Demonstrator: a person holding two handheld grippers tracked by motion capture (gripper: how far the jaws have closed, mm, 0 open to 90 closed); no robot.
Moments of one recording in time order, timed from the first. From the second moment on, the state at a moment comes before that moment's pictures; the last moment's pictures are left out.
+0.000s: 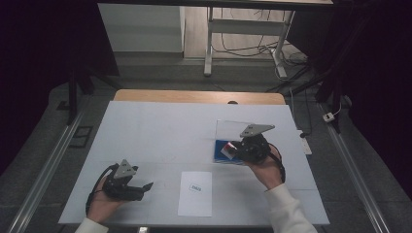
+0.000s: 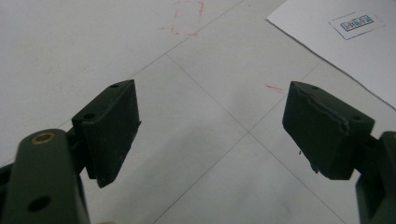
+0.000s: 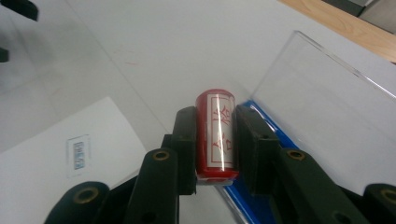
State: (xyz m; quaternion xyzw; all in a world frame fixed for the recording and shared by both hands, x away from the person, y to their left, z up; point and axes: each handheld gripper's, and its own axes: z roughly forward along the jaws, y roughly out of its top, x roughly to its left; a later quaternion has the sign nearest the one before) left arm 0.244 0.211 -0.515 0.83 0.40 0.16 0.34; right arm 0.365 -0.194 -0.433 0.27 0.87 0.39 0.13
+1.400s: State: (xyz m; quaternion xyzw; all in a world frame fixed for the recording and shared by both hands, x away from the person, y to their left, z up) left arm 0.244 0.212 -0.516 0.83 0.40 0.16 0.34; right arm 0.405 -0.197 -0.475 0.30 0.89 0.30 0.17
